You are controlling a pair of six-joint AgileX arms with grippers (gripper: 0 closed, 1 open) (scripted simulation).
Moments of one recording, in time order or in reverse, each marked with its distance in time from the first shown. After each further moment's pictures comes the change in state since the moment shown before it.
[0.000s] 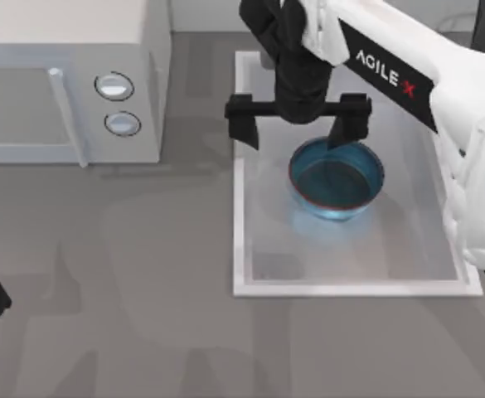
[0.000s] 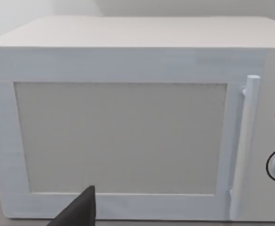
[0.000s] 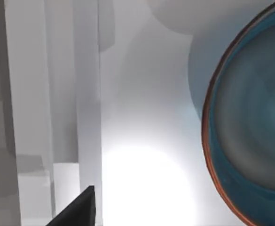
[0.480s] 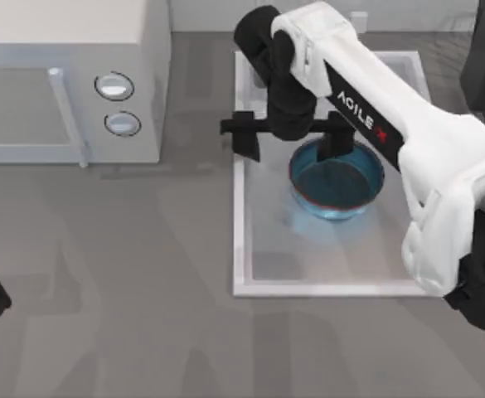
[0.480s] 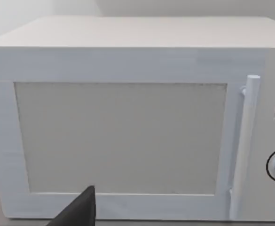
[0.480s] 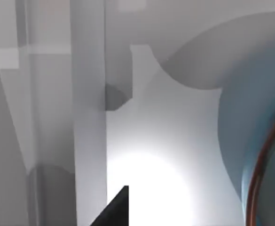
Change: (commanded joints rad) left arm 0.000 0.000 0.000 0.000 0.000 0.000; right arm -0.007 0.338 0.462 -0.119 0.004 -0.008
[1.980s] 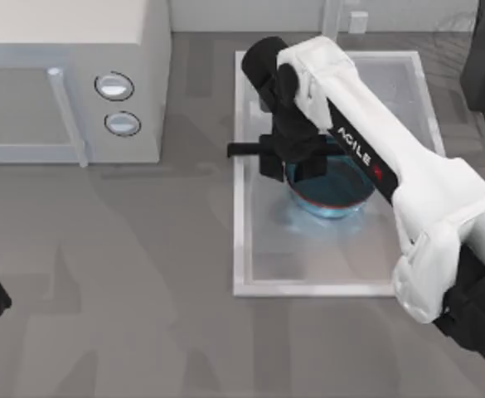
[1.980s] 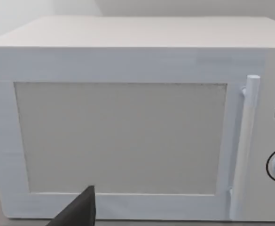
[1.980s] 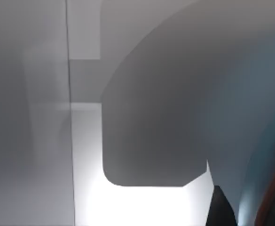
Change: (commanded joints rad) left arm 0.000 0.000 0.000 0.000 0.000 0.000; right arm -0.009 0.201 0.269 -0.067 0.002 -0.009
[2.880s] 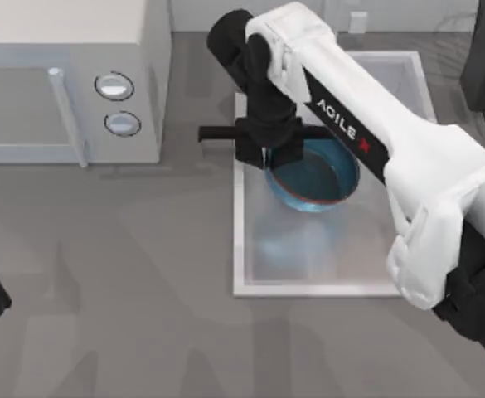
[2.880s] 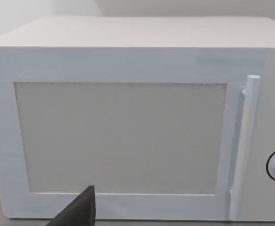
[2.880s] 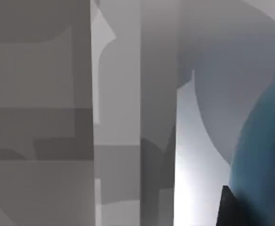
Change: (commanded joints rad) left arm 0.000 0.000 0.000 0.000 0.000 0.000; right arm 0.078 -0.223 -0.210 -0.012 0.009 0.070
